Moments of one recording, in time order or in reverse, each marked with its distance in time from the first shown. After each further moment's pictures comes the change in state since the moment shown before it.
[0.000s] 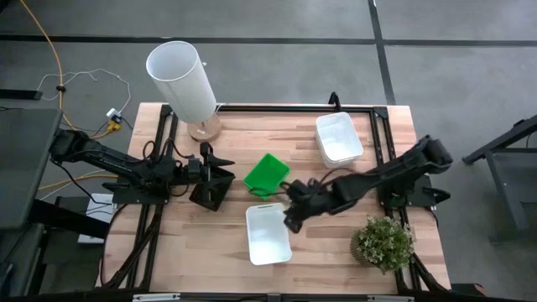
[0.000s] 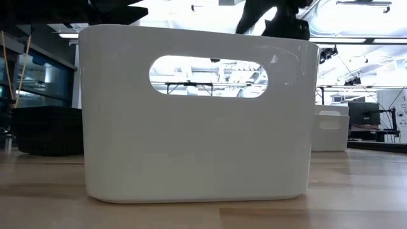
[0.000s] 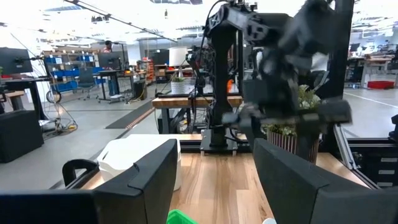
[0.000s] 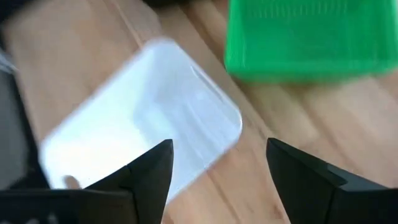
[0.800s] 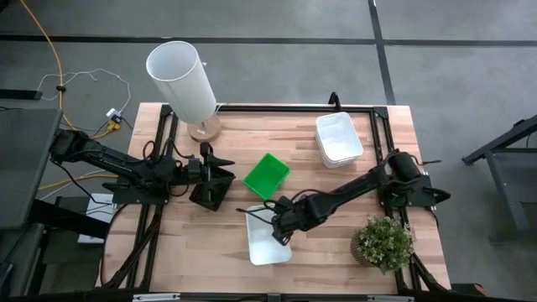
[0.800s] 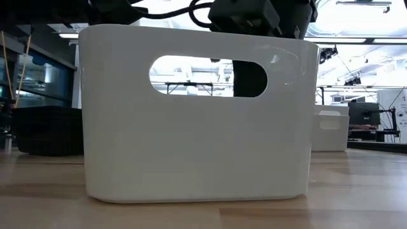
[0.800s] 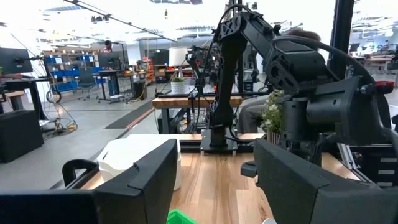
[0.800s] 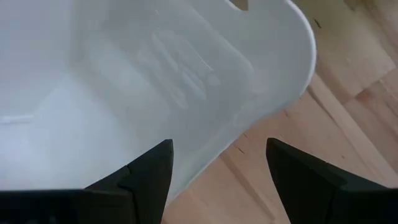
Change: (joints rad) left arm 0.000 0.000 0.000 0.000 0.000 0.000; right arm 0.012 0.327 0.134 -0.074 -0.132 0.132
